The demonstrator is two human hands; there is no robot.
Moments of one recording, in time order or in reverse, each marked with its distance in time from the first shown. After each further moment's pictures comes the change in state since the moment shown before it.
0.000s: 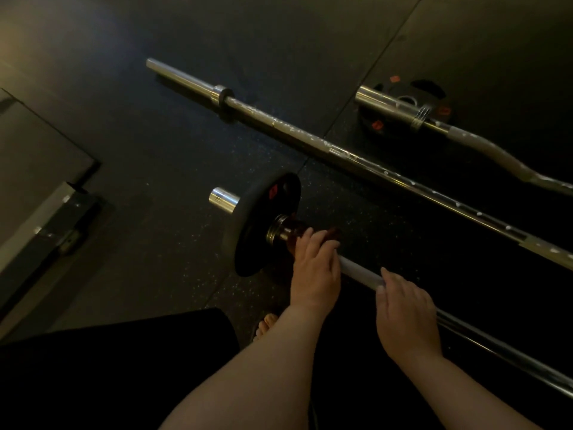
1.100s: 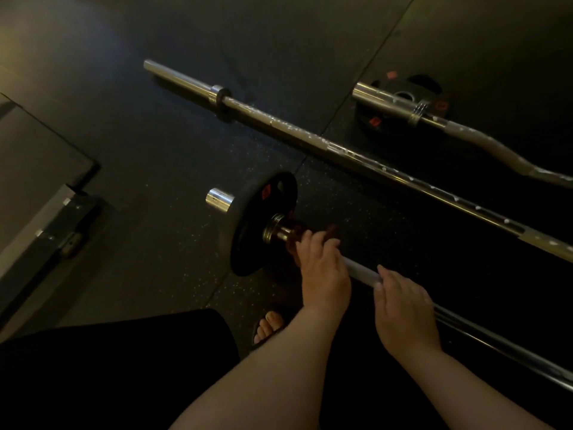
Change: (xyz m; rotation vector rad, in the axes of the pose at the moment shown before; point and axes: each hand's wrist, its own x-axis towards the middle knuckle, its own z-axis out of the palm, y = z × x) left_hand -0.007 0.022 0.010 0.020 0.039 -0.116; right_hand -0.004 -0.005 -0.003 0.038 -0.007 -0.012
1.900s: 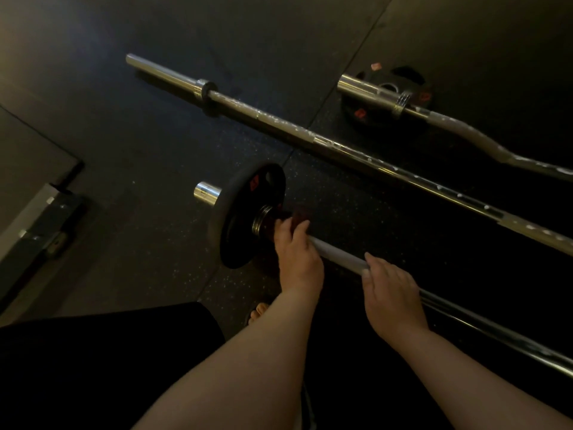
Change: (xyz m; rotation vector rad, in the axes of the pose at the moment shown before) left_hand 0.007 -0.003 -0.015 -0.228 0.024 -0.220; right_hand 0.002 0.003 -0.014 0.063 -0.072 -0.019
